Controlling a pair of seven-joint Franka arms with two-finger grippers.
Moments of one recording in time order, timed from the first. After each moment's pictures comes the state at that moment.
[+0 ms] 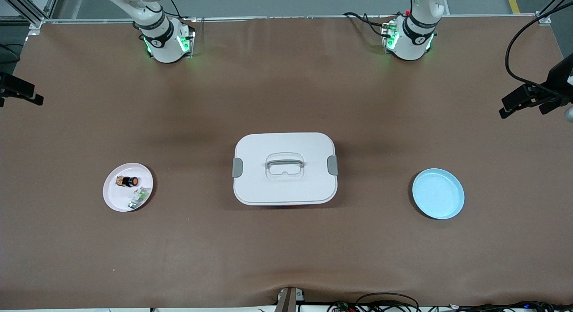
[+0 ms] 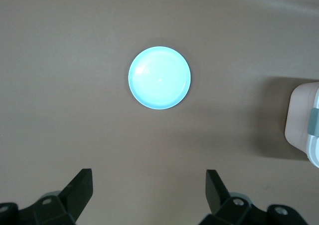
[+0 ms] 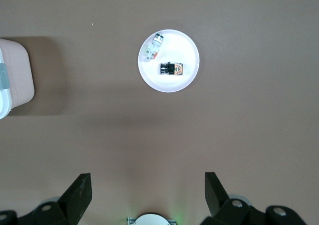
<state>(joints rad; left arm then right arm) 0.04 -0.01 -0.05 -1.59 -0.01 1.62 -0.10 -0.13 0.08 -0.01 -1.39 0.05 1.35 -0.14</state>
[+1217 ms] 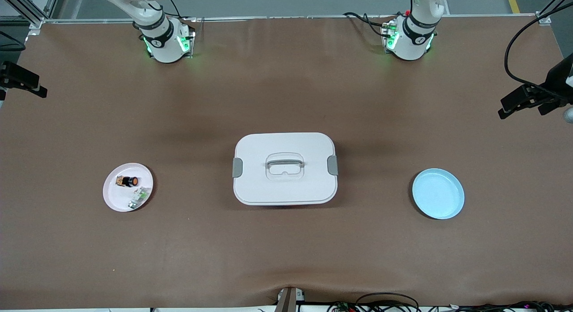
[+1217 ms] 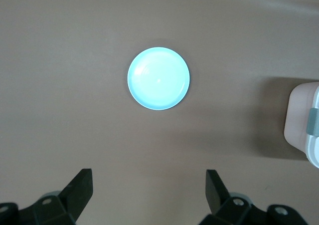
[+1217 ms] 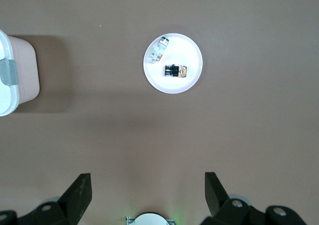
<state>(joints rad) 0.04 -0.01 -0.05 -1.59 -0.01 1.62 -0.10 -0.04 0.05 -0.06 -1.37 0.04 1.34 -0.13</state>
